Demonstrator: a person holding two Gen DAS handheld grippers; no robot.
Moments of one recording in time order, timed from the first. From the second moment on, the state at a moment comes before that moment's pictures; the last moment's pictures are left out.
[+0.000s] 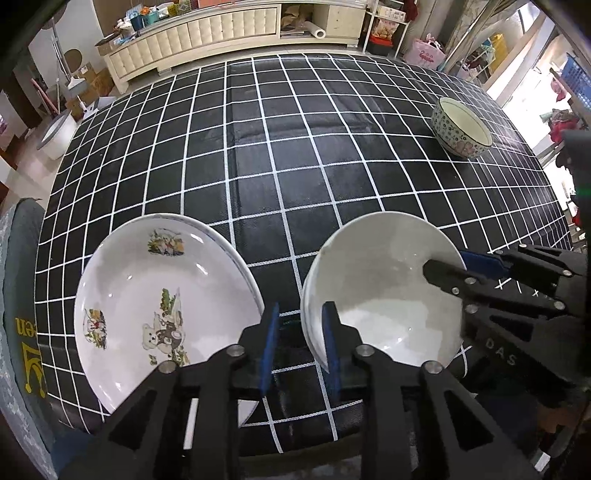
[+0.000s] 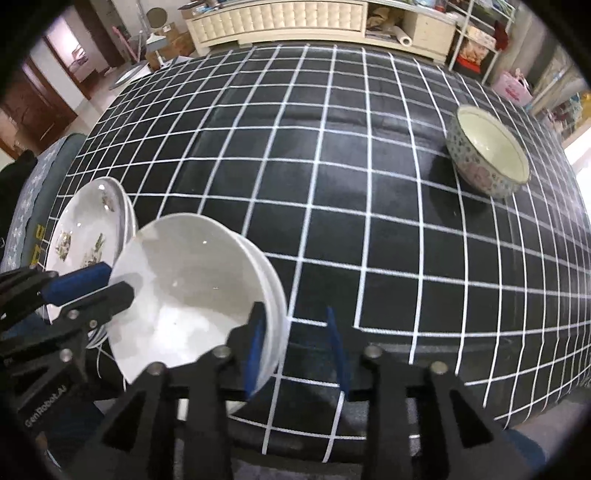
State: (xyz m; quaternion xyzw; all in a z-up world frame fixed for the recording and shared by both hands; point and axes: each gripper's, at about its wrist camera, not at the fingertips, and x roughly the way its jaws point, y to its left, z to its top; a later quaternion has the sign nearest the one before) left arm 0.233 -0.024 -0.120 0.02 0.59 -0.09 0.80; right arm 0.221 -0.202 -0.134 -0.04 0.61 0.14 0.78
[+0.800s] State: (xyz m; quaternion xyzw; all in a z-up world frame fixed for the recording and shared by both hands) left arm 0.208 -0.070 -0.027 0.05 0.49 -0.12 0.86; right arm 0.201 -0.260 -0.026 -0.02 0.50 0.11 0.86
